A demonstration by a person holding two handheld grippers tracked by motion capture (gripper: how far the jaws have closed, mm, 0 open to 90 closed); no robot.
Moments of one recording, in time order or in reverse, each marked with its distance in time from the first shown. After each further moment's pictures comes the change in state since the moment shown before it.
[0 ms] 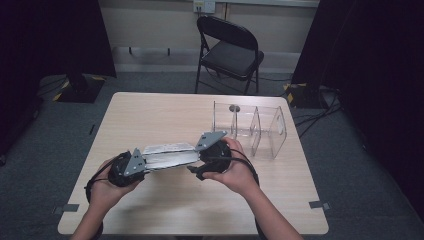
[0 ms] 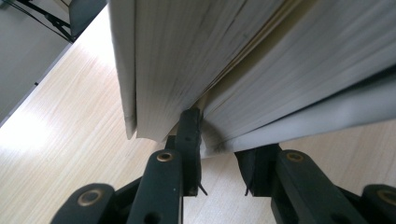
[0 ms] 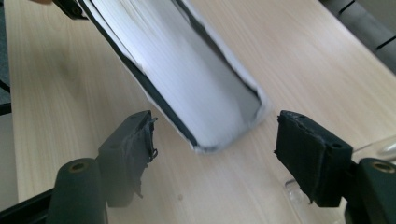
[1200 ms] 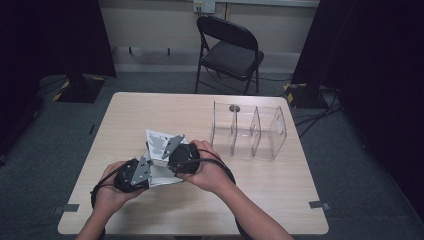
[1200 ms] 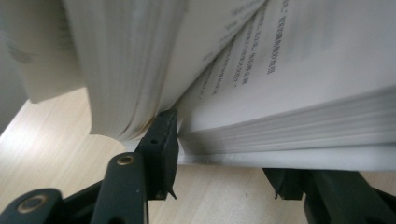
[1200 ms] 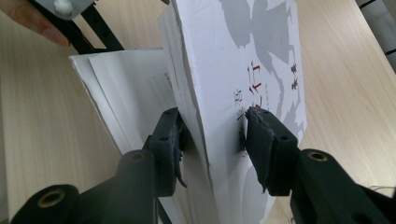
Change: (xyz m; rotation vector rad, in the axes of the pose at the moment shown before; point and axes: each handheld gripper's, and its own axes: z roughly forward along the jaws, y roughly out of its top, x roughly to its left) left arm -0.015 -0.012 0.018 -0.018 0.034 0.075; right arm 0.035 0.051 0.041 0.151 0.006 -0.167
